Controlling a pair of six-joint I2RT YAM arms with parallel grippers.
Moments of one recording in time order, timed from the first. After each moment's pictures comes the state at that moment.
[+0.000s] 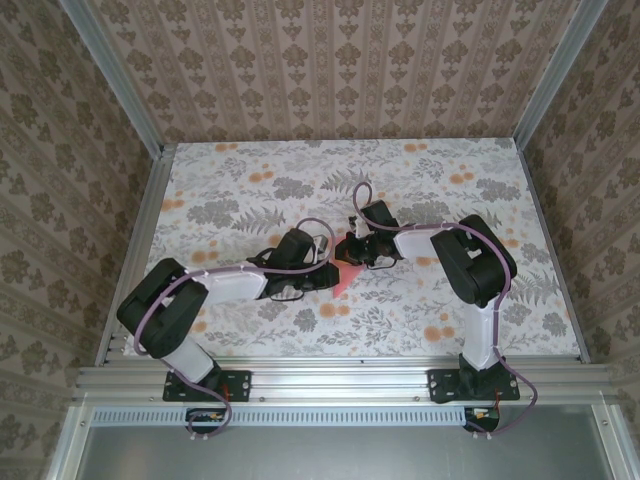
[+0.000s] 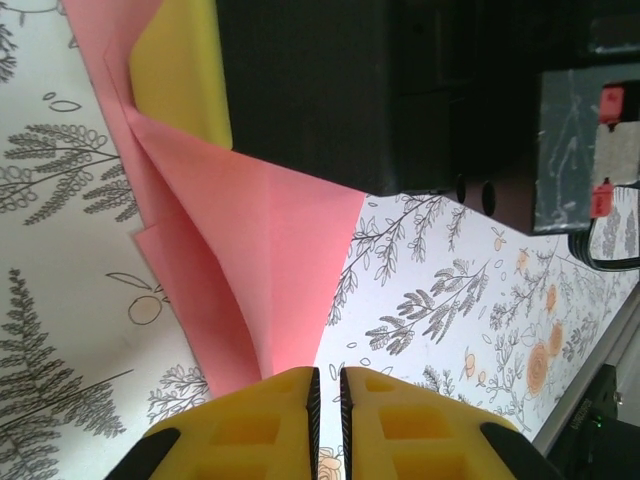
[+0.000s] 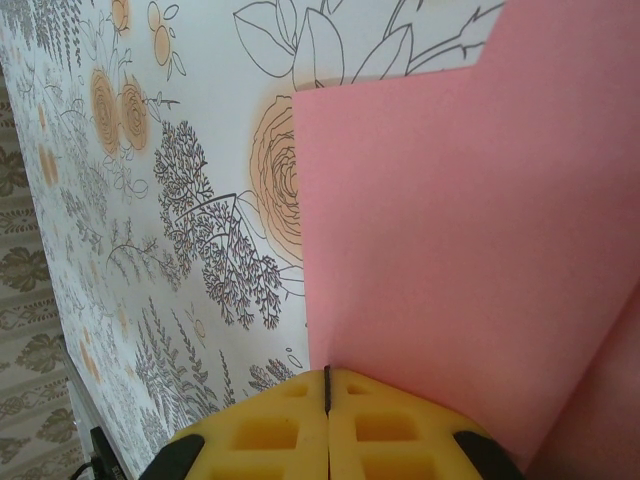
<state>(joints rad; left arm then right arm) -0.79 1.60 0.71 0.10 0.39 -0.79 0.47 1.99 1.04 0.01 -0.58 0.73</state>
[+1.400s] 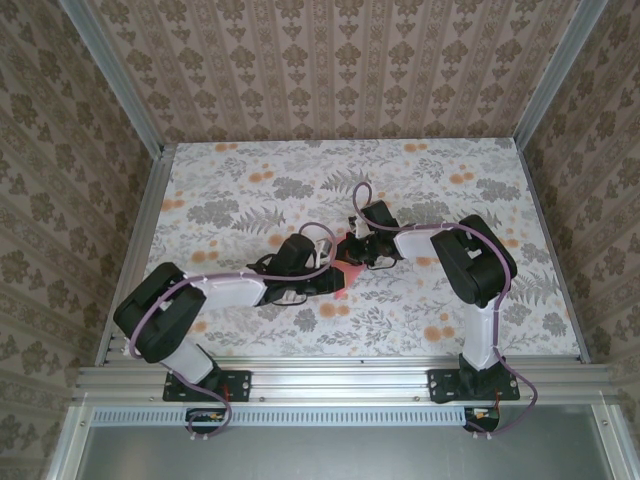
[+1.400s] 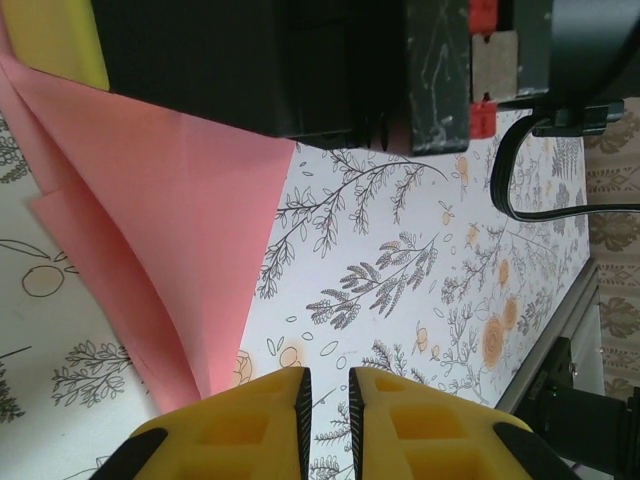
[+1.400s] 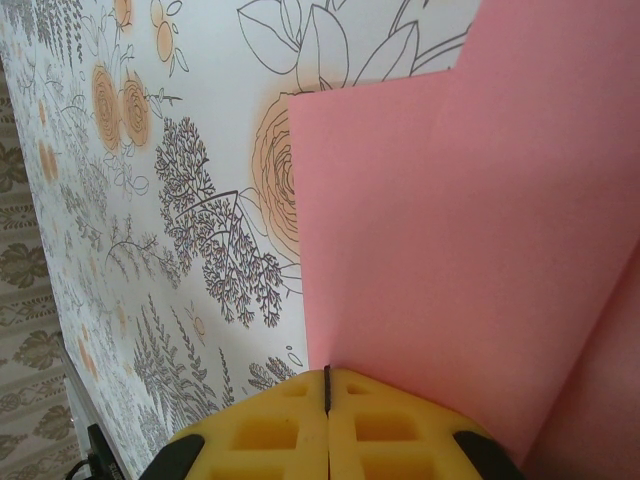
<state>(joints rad) -0.83 1.57 0.67 0.18 0.42 -0.83 0.47 1.99 1.04 0.02 -0.58 0.72</state>
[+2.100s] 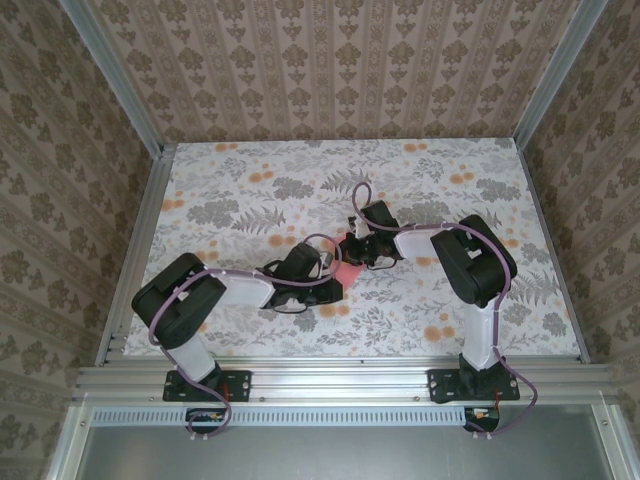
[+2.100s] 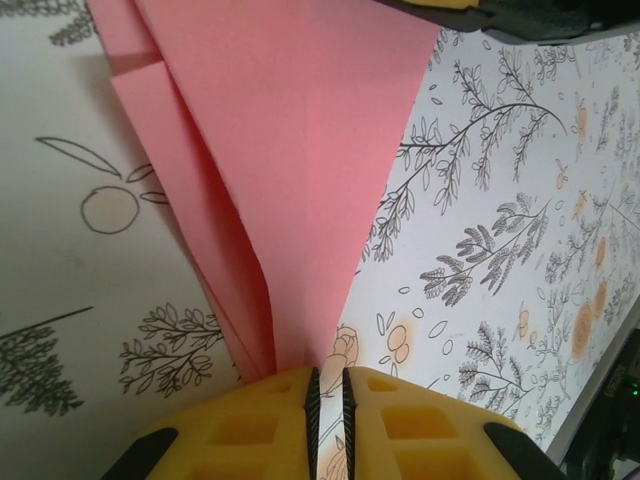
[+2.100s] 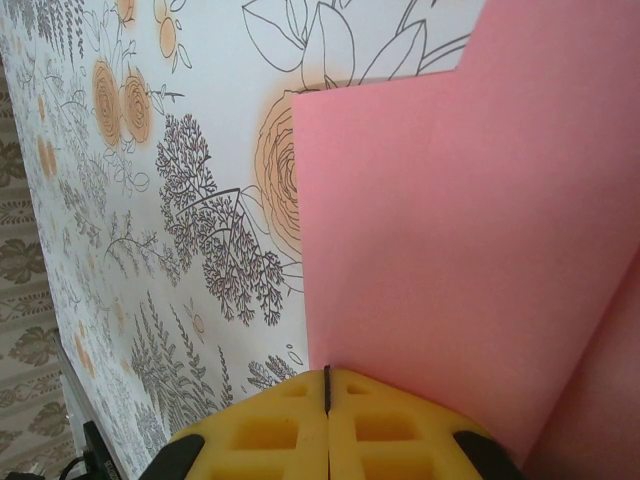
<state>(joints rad) -0.86 1.68 0.65 0.19 0.41 -0.83 0.47 1.99 1.04 0.01 -0.58 0.71</state>
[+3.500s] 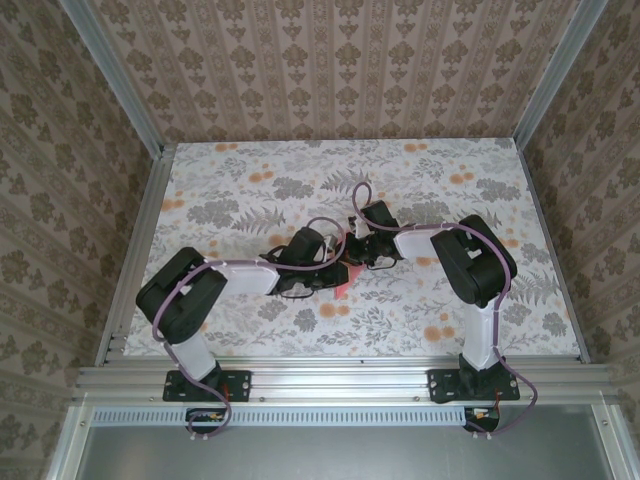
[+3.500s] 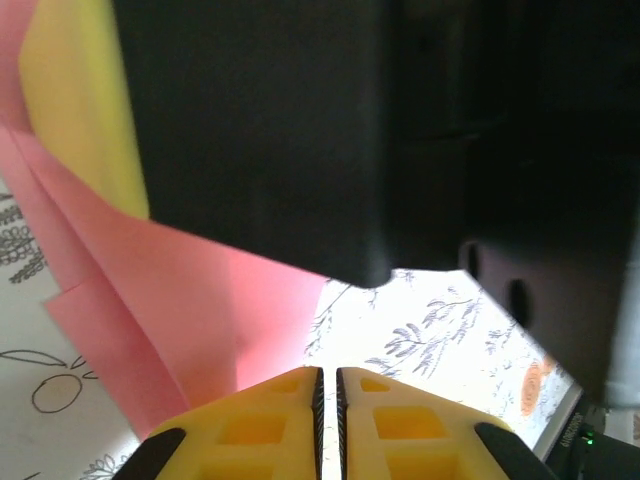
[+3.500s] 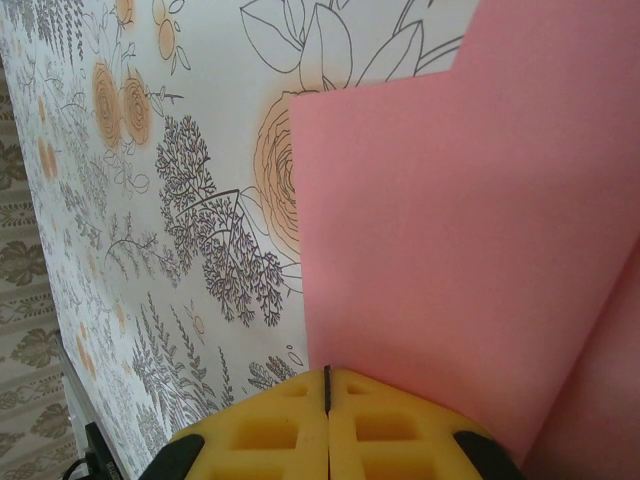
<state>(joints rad) -0.82 1.72 0.78 0.15 0.41 -0.83 0.47 1.99 1.04 0.02 -0.58 0.72</state>
